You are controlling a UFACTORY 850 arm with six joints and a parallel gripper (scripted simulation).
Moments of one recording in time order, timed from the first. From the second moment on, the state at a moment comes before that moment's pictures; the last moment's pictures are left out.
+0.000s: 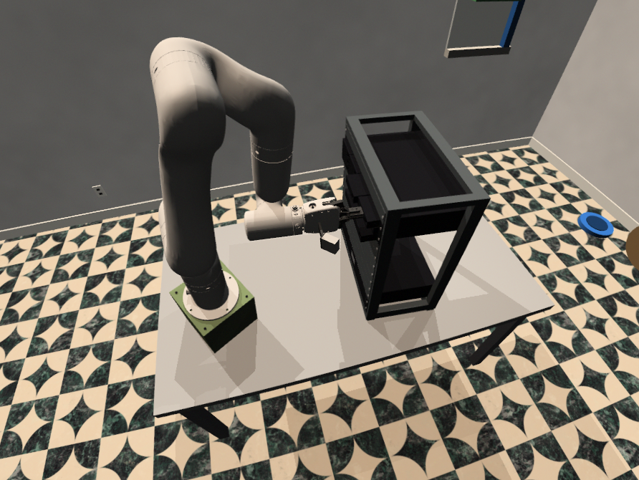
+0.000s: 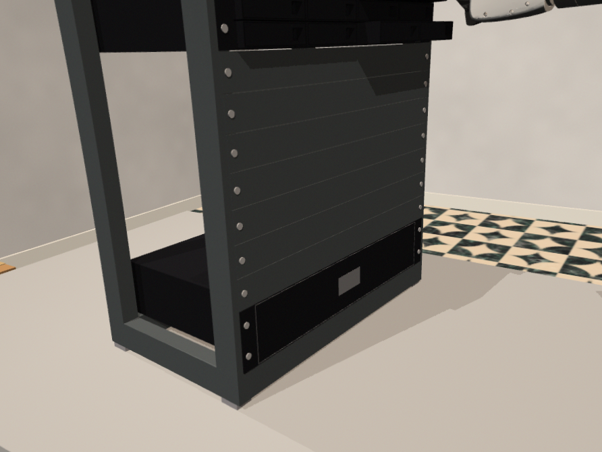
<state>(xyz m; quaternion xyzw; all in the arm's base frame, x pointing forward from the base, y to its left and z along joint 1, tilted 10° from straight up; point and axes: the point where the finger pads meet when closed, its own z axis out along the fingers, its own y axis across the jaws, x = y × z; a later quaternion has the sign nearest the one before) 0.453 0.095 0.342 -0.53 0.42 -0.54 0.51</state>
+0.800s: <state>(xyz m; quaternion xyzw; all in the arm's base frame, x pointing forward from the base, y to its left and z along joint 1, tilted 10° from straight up) 0.463 0.096 0.343 -0.53 0.42 -0.54 0.51</state>
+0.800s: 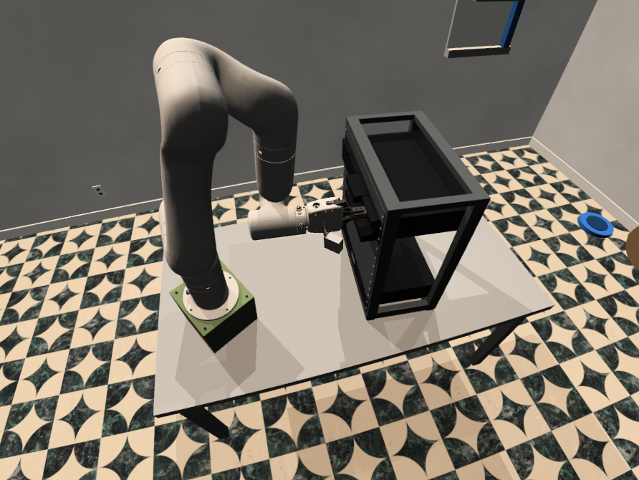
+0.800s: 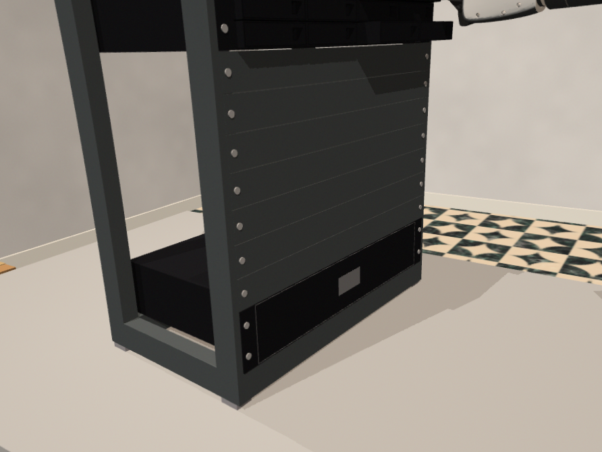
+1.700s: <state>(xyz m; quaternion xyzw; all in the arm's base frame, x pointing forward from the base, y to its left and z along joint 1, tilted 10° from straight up) 0.469 0.097 0.343 -0.53 0.42 -0.54 0.51</state>
